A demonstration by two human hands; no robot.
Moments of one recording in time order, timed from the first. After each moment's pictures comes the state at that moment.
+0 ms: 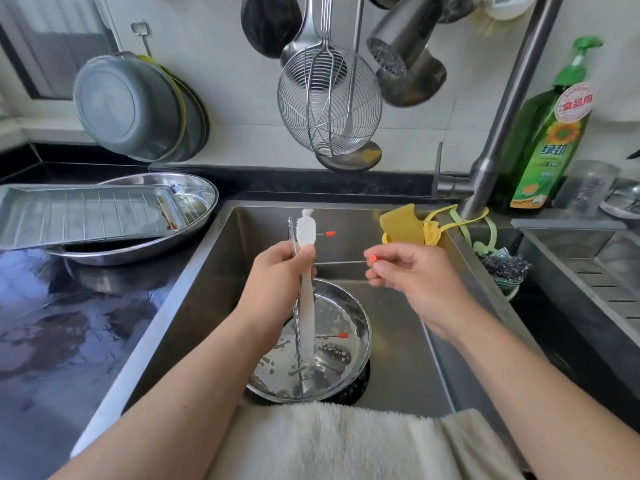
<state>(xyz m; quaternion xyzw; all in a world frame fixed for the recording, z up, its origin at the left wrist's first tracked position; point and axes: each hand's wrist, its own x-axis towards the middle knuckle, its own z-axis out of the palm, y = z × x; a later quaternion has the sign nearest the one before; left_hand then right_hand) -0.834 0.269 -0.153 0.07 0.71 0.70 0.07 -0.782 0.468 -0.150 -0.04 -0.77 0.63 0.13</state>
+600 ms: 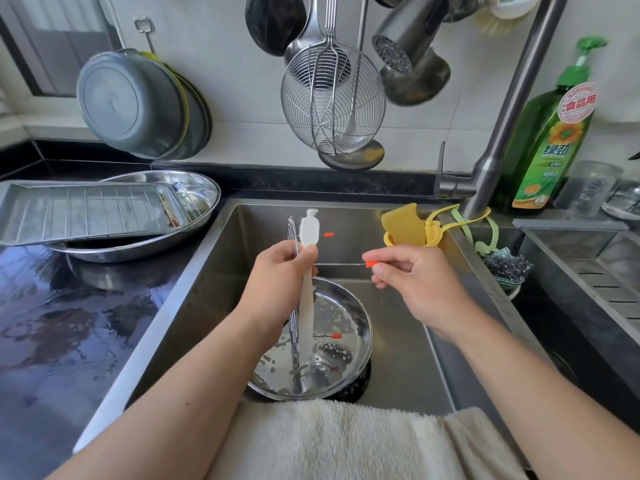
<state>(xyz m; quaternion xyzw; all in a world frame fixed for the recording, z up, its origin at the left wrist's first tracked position) -0.832 0.268 -0.153 0.07 0.74 0.67 0.05 -0.781 0.466 -0.150 -0.02 -0.82 0.55 0.14</state>
